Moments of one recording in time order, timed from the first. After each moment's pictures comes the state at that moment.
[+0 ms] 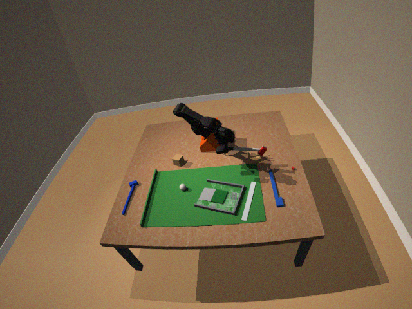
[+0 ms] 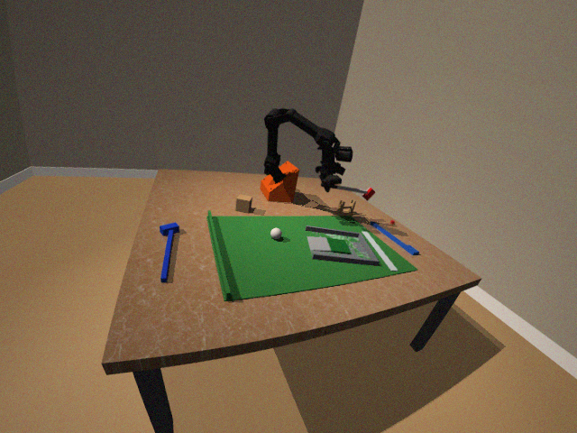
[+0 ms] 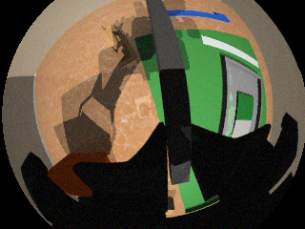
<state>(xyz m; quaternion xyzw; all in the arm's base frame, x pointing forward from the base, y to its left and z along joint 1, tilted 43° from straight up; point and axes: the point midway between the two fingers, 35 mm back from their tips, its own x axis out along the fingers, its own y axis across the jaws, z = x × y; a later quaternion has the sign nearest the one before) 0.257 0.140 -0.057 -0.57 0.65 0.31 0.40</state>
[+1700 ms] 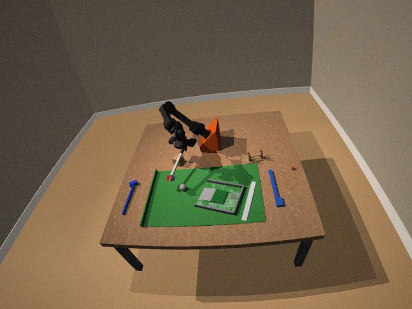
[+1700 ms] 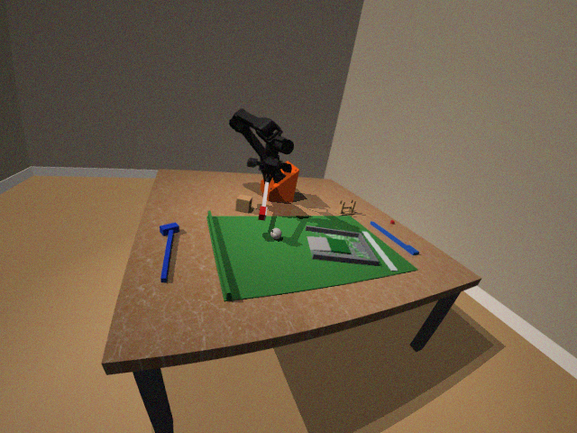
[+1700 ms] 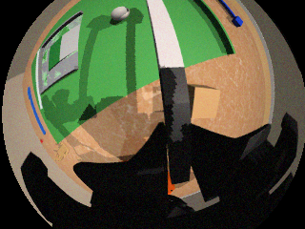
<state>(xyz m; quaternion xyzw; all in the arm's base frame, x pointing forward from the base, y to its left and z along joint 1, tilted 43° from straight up) 0.216 -0.061 0.139 -0.15 0.62 -0.37 0.68</state>
